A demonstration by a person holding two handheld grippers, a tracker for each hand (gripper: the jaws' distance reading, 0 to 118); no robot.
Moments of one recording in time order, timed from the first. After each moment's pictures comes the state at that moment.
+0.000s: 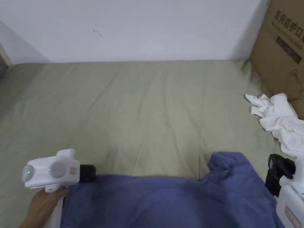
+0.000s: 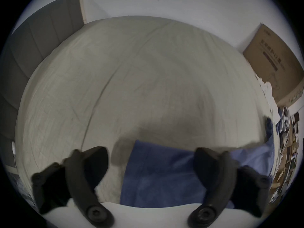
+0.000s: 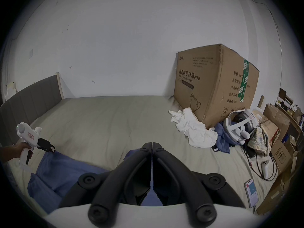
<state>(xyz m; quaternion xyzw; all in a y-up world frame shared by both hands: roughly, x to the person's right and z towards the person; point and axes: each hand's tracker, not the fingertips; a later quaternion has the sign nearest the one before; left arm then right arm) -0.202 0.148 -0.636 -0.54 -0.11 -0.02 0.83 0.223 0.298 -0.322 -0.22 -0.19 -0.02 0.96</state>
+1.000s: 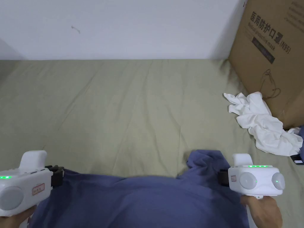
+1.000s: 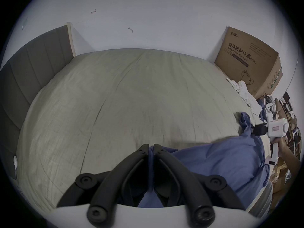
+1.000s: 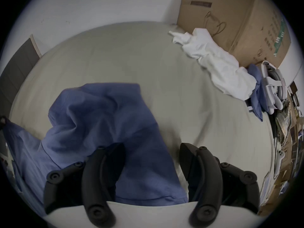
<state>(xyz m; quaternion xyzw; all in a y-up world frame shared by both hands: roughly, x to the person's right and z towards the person) -0.195 0.224 -0.556 -0.43 -0.18 -0.03 0.89 0.333 0.133 -0.437 -0.50 -0.18 -0.07 0.84</state>
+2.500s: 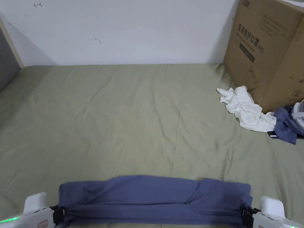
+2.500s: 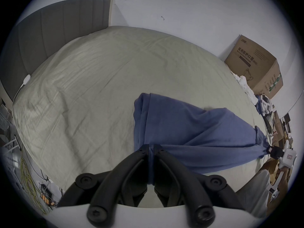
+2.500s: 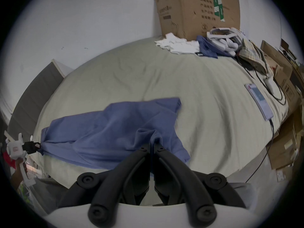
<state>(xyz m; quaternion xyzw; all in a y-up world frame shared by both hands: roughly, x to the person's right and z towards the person) -0.320 0.155 -0.324 -0.47 -0.11 0.05 0.88 0.243 0.170 -0.106 -0.40 -0.17 -0.18 0.88</state>
